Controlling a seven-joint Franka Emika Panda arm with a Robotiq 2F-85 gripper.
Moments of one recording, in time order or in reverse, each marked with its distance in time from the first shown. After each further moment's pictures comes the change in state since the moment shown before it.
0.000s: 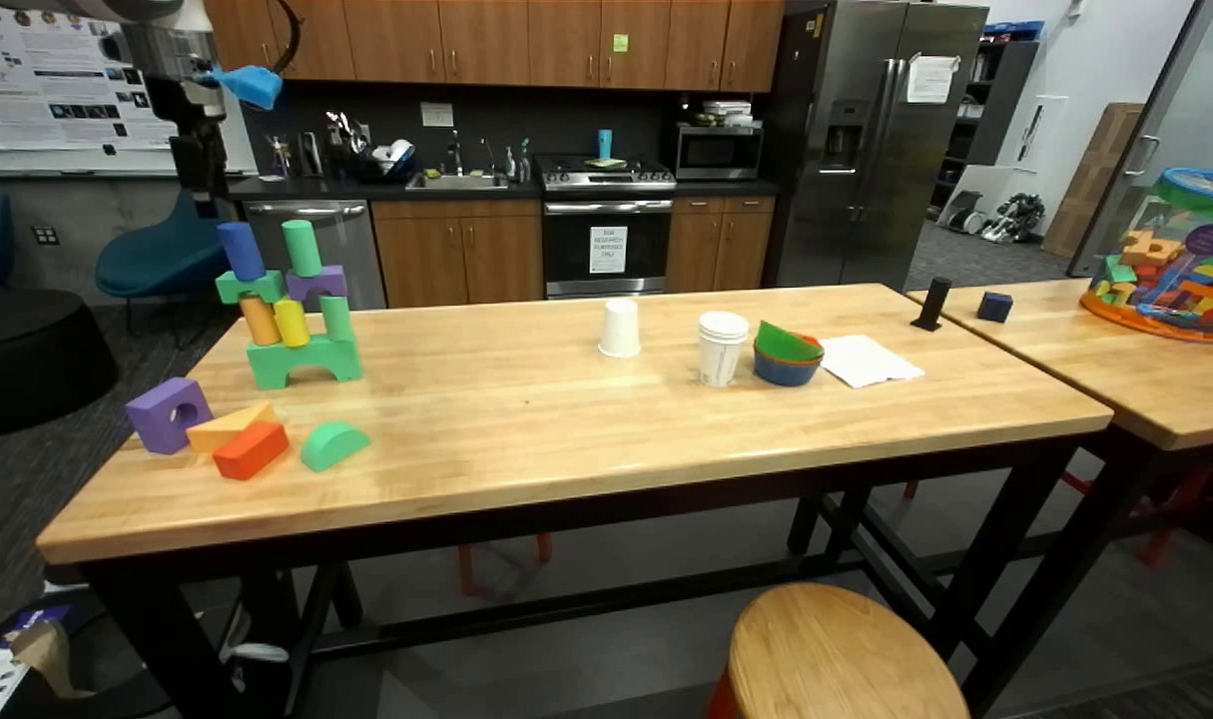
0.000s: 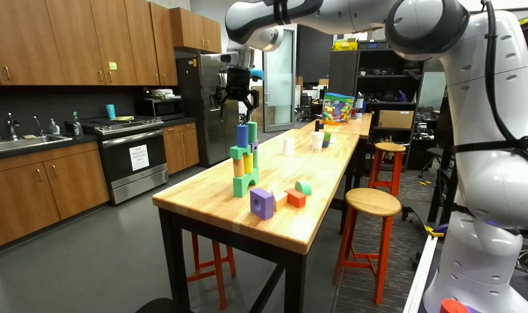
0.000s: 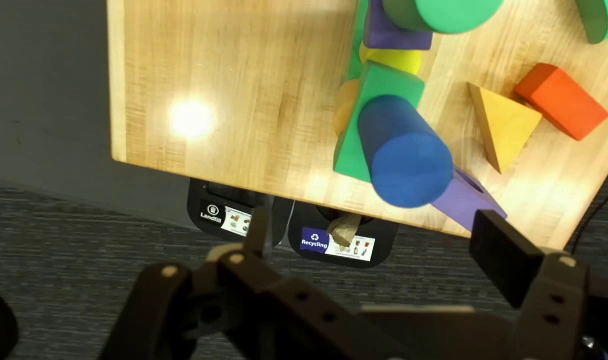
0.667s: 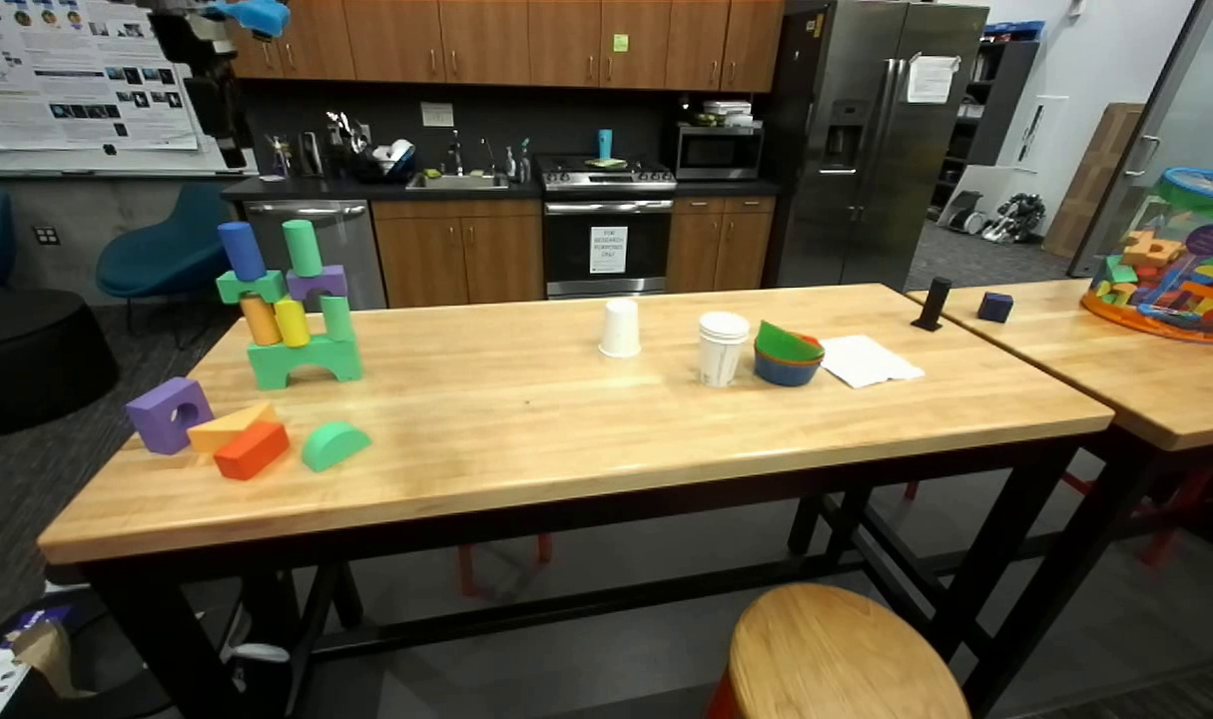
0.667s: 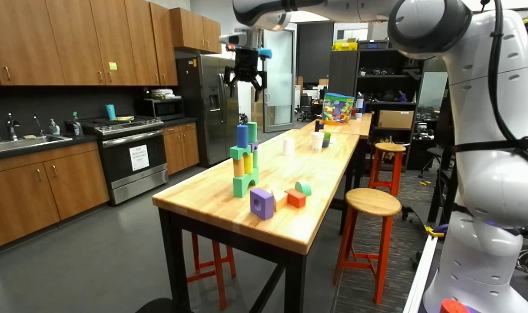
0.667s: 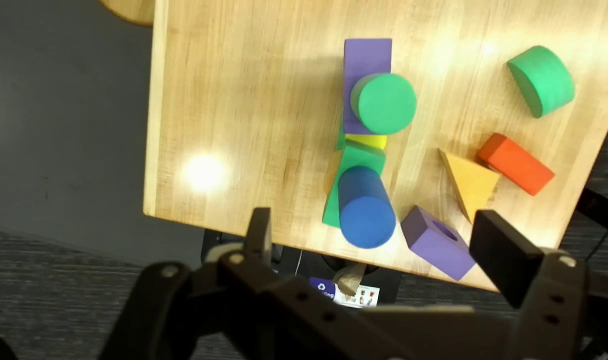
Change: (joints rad) arm -0.017 -0.018 -0.023 0.114 -0.111 -0.059 0.005
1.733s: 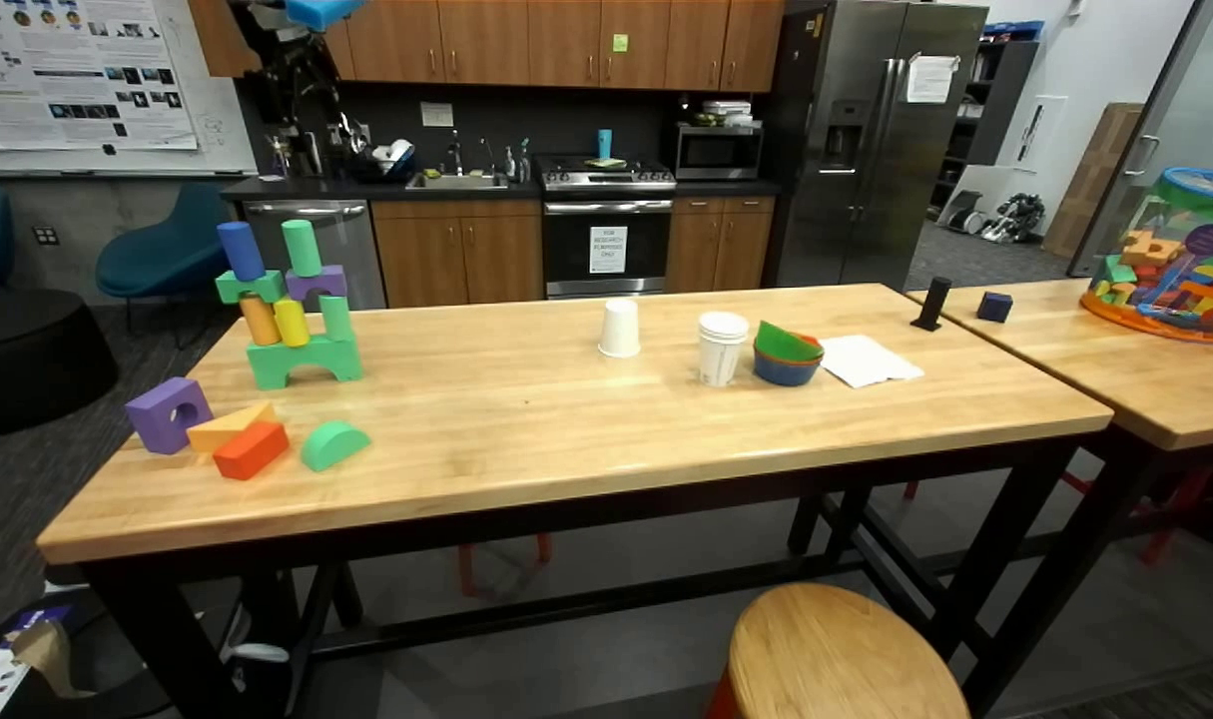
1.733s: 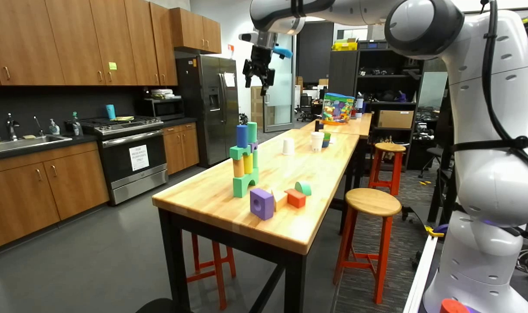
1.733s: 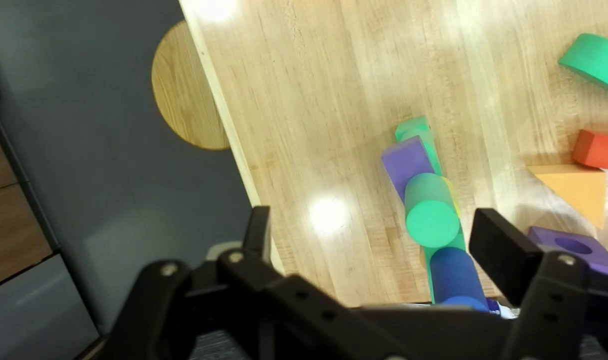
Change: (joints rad) arm -0.062 0.001 -0.086 0.001 0.030 0.168 0.345
